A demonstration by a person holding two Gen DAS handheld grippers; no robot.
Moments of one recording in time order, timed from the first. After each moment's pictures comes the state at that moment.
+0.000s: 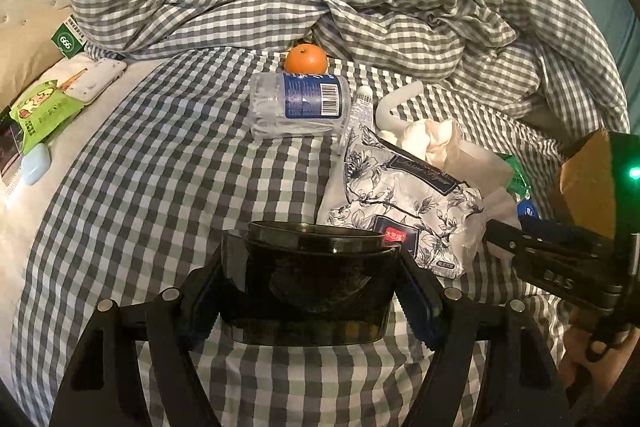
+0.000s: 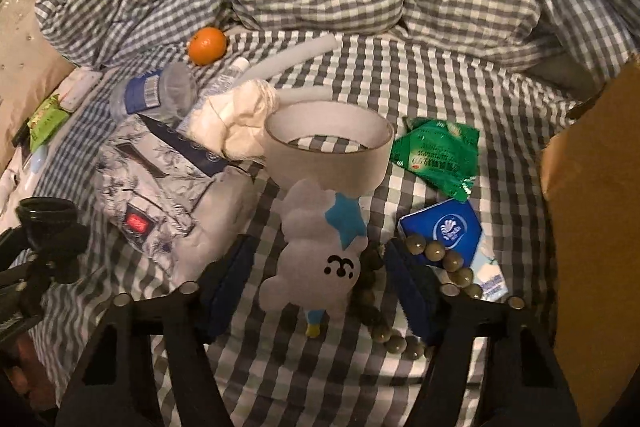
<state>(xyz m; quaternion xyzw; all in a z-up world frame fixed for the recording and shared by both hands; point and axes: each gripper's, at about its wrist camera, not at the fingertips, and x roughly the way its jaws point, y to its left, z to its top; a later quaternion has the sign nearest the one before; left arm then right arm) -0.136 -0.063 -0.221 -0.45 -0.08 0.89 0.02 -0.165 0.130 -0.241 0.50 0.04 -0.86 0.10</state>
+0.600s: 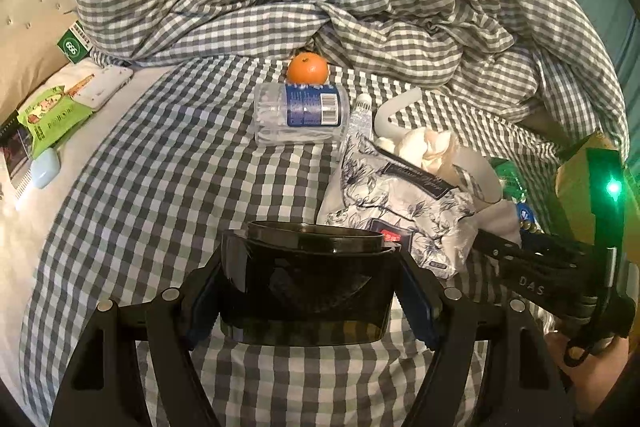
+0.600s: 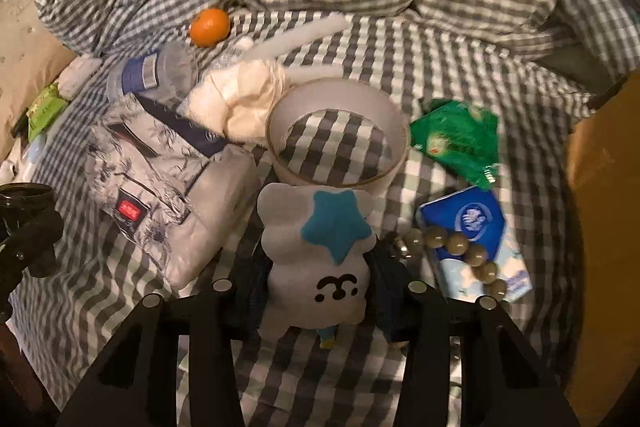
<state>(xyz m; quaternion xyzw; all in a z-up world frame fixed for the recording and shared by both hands) -0.129 -0.061 -0.206 -0.45 -0.07 0.89 0.01 -0.159 0.127 -0.241 0.50 0.04 -0.86 0.11</state>
